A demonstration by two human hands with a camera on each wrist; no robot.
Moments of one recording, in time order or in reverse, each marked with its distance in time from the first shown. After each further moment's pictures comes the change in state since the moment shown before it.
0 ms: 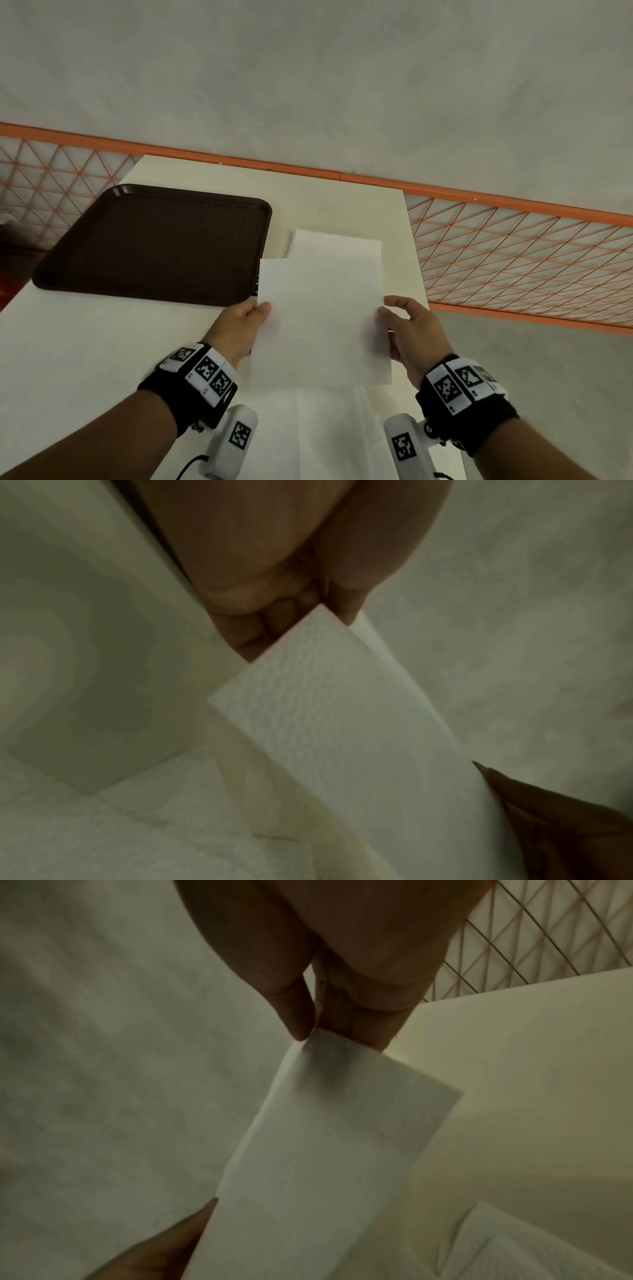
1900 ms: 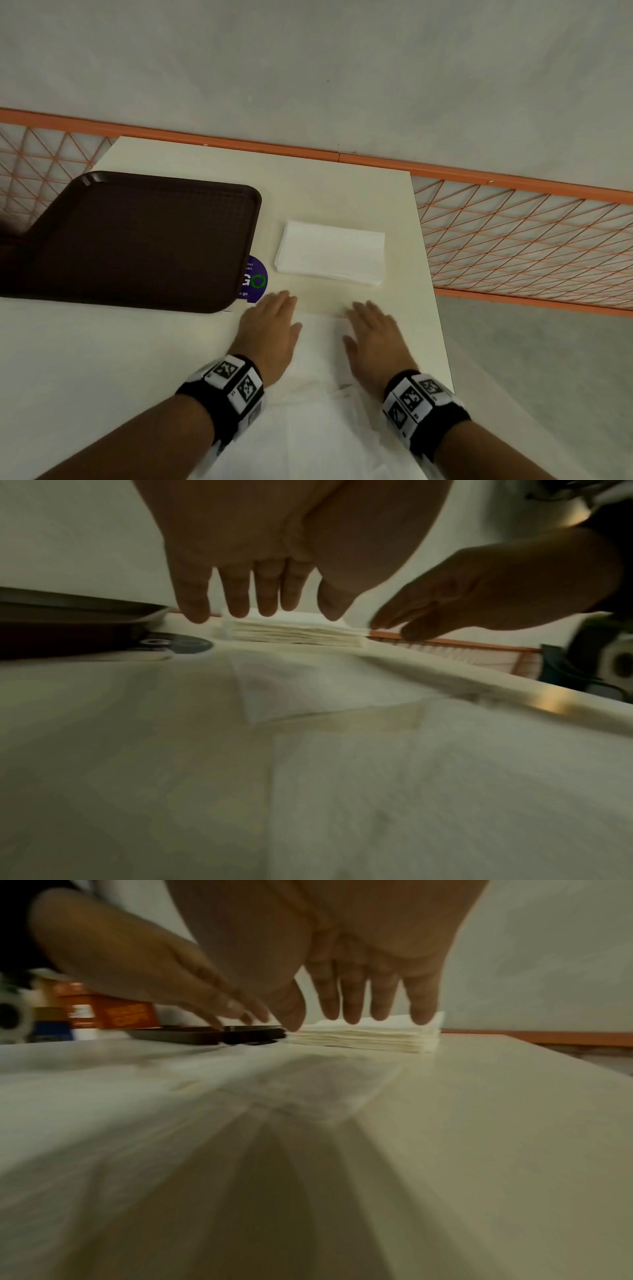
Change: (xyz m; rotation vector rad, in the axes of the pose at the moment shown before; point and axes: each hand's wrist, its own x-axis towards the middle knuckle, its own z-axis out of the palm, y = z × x) left_hand 0.043 -0.008 0.057 1.244 -0.010 0.478; right_hand 0.053 0.049 0.019 -1.360 -0.210 -0.487
